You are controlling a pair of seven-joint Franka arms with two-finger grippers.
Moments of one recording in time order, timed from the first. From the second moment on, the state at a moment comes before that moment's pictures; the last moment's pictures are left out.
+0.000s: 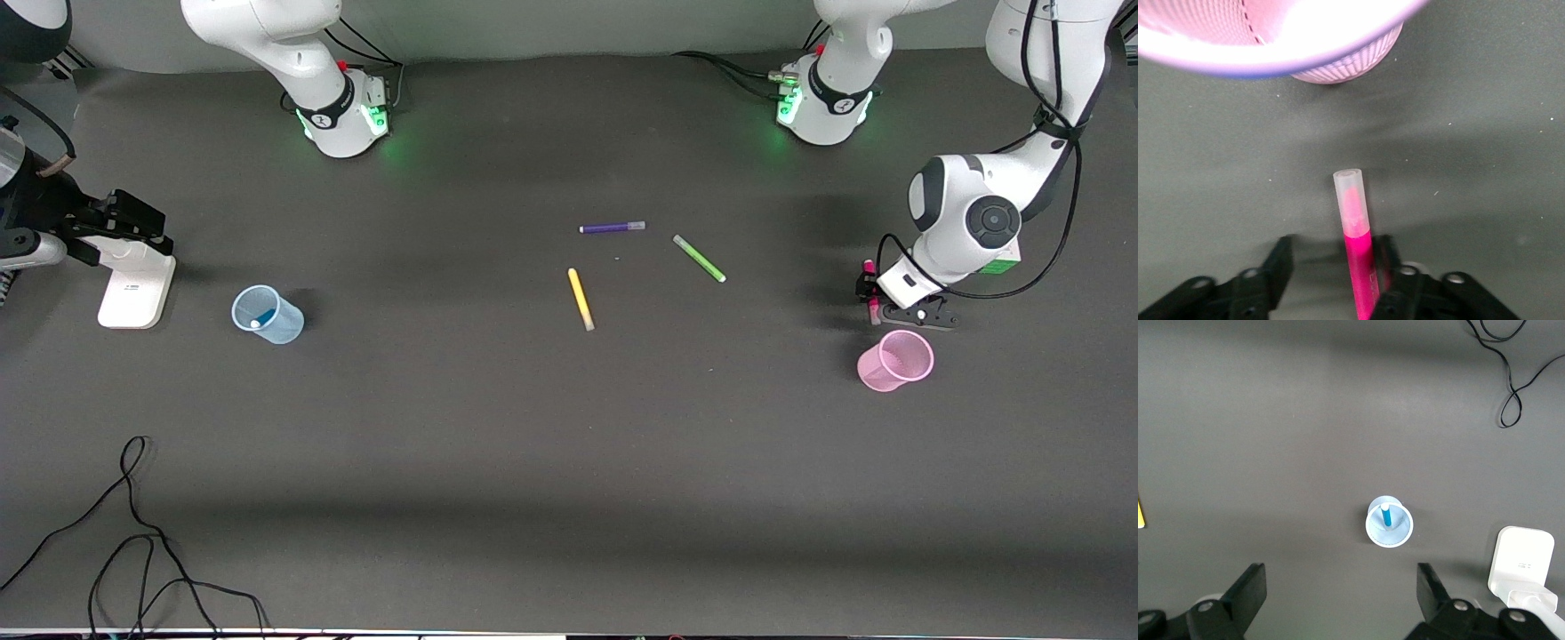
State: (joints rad) left arm 0.19 0.25 -0.07 -2.55 0.17 2.72 0.14; right arm 0.16 -0.12 -0.18 -1.77 0.00 1.67 -0.11
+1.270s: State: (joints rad) left arm 0.16 0.17 -0.09 -2.12 0.16 1.88 0.14; right arm 0.16 -0.11 -0.20 -1.75 0.00 1.67 -0.11
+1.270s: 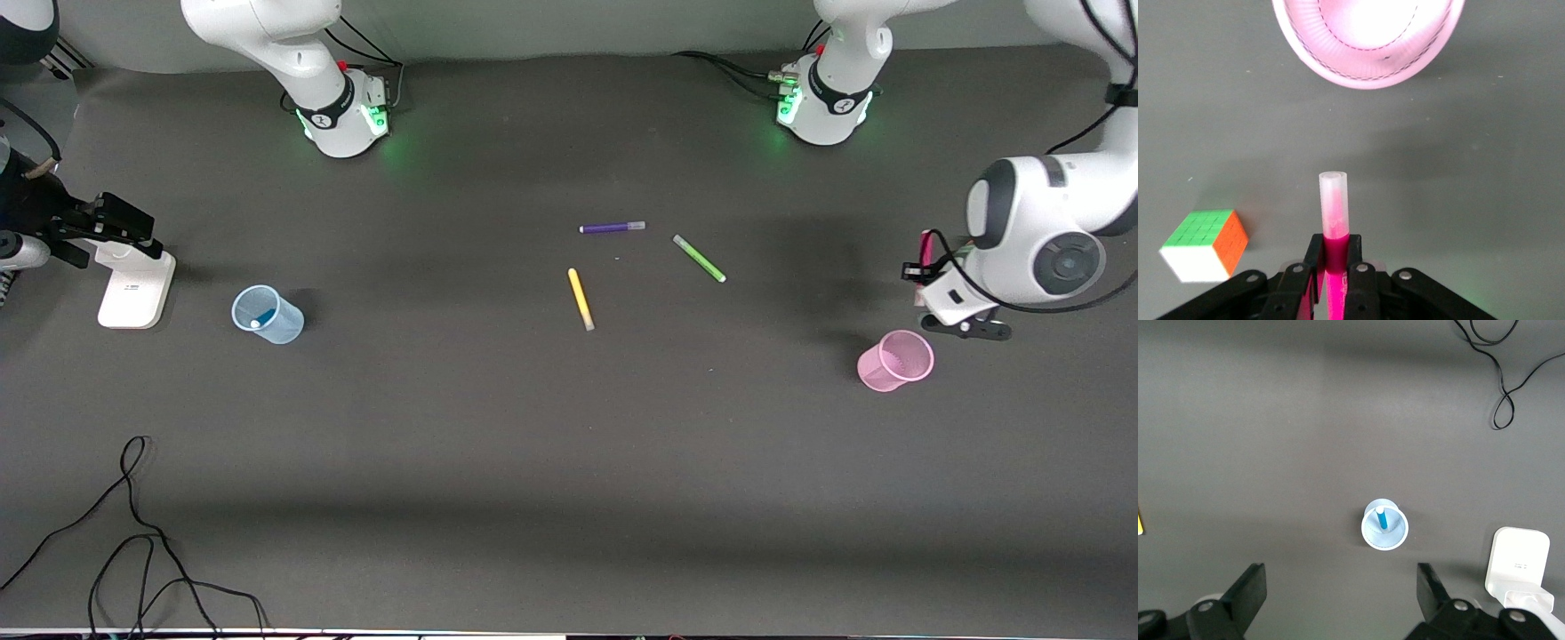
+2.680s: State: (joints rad) left arm 0.08 0.71 -0.09 -1.41 0.15 1.49 0.09; right arm 0.16 -0.09 -0.20 -1.74 0.00 1.67 -0.11
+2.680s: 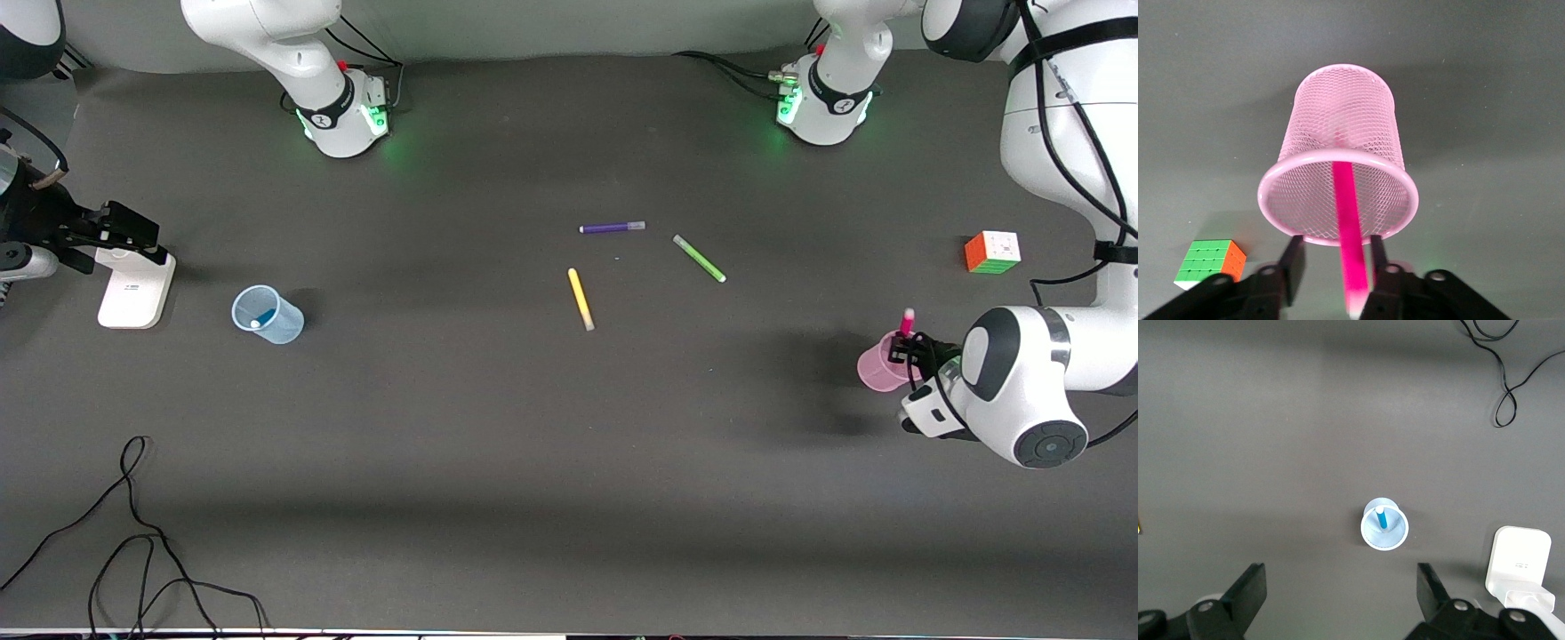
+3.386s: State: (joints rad) left arm 0.11 0.56 -0.09 -1.38 0.12 1.47 0.08; right arm 0.17 -0.08 -0.21 -1.74 0.02 1.67 -0.11
